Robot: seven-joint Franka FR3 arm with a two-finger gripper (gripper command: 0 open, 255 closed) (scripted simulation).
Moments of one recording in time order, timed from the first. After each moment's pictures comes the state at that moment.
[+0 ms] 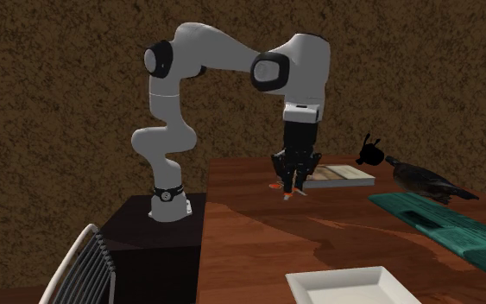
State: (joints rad) arm 0.38 0.25 0.38 -1.72 -0.11 1.88 0.42
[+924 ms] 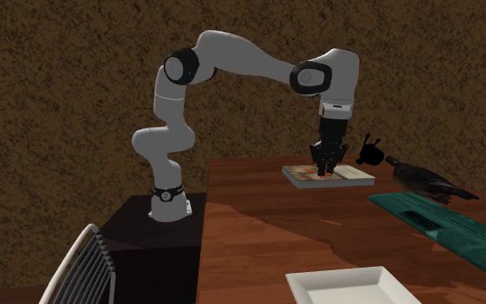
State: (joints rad) arm 0.61 0.36 0.48 -1.59 -0.16 1.84 0.75
